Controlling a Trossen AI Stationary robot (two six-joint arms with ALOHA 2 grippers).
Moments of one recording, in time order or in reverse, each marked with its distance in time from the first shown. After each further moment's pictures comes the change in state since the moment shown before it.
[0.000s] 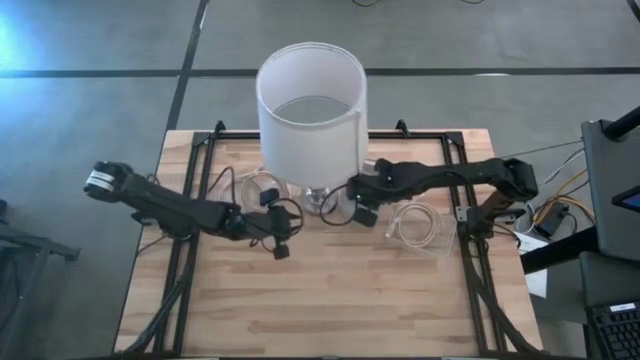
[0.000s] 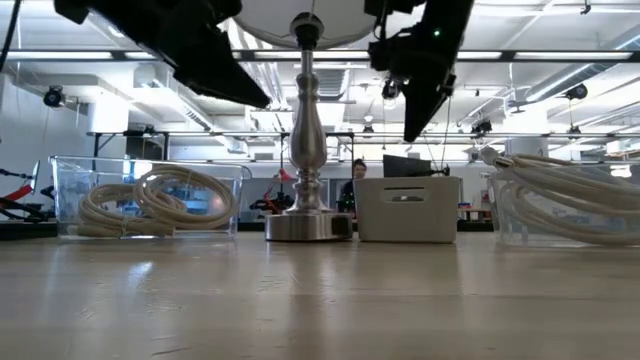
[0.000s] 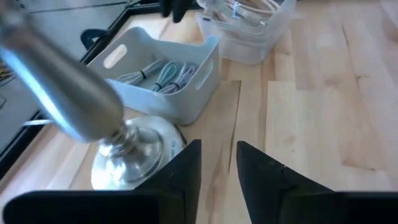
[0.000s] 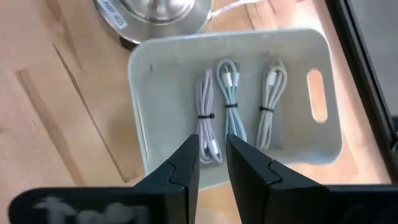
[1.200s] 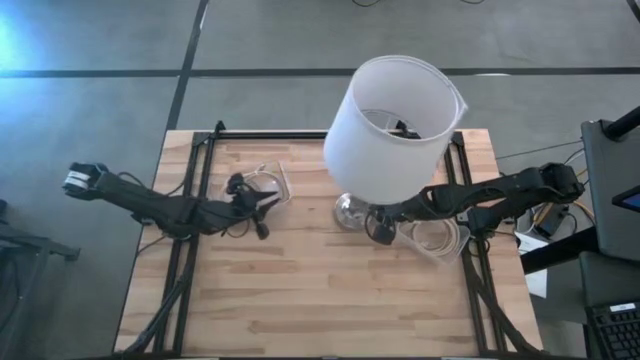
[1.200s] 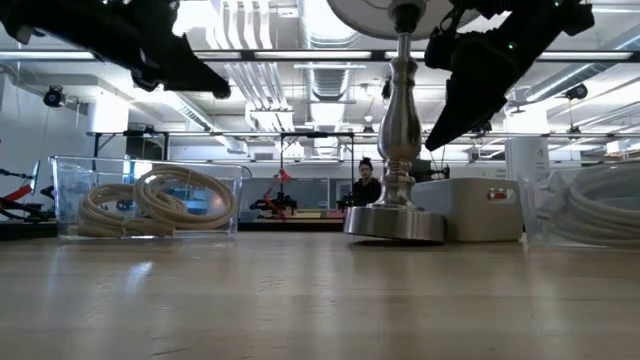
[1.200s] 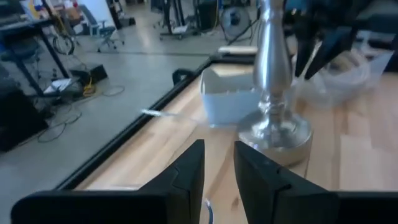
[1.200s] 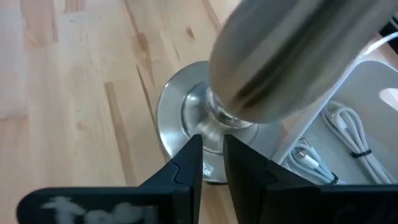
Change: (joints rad) left arm 0.007 -0.358 -0.286 0.200 -0.276 0.027; right arm 0.114 -0.379 -0.593 0.631 -0.050 -0.015
